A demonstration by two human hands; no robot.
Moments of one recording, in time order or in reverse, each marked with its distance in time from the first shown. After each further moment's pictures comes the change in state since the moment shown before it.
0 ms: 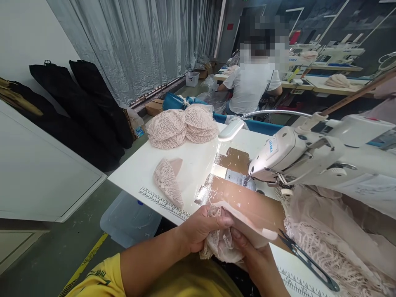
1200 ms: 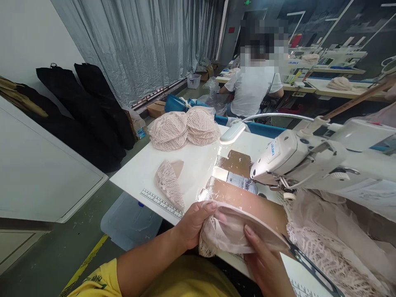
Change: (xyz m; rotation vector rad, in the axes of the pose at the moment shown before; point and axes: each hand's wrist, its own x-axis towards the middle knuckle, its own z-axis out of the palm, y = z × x) left_hand -0.001 0.003 -0.017 -0.024 0.160 0.143; right_hand 0.009 0.001 -0.005 0.260 0.112 0.027
